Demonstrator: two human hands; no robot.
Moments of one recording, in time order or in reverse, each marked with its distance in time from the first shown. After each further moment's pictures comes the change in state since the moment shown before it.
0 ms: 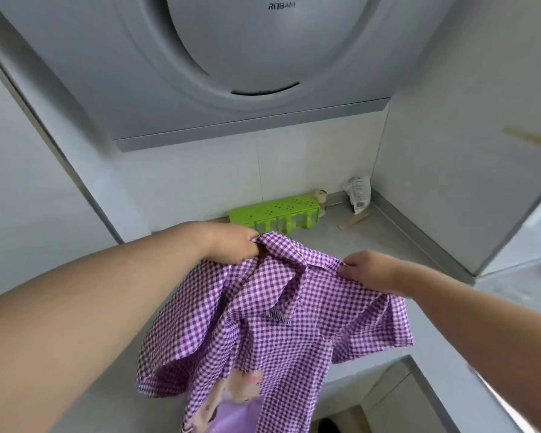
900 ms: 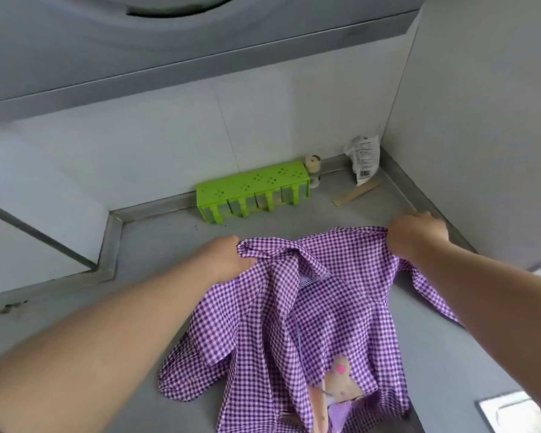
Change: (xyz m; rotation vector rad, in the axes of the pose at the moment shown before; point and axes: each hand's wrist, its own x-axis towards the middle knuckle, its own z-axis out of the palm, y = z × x) left_hand 0.185 0.003 0.075 -0.151 0.114 -0.366; right_hand 0.165 0.145 -0.065 -0.594 0.175 0.356
